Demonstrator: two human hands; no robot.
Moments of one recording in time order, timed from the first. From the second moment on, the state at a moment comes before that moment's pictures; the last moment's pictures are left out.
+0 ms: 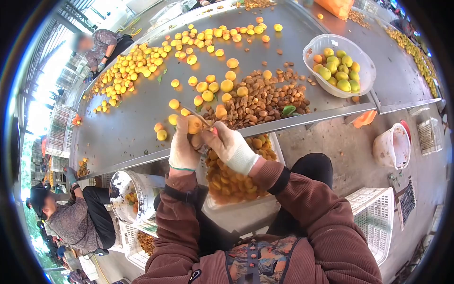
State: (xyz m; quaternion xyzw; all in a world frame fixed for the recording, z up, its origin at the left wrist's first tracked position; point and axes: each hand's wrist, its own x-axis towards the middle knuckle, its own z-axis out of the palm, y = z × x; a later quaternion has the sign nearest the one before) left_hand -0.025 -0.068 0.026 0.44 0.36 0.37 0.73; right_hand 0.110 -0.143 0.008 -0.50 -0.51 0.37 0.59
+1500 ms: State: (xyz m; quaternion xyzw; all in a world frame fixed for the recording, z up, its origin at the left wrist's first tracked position) left_hand -0.045 -0.075 0.031 0.37 0.27 0.31 0.83; right_hand 0.107 -0.148 -0.012 -0.59 -0.58 0.31 0.47
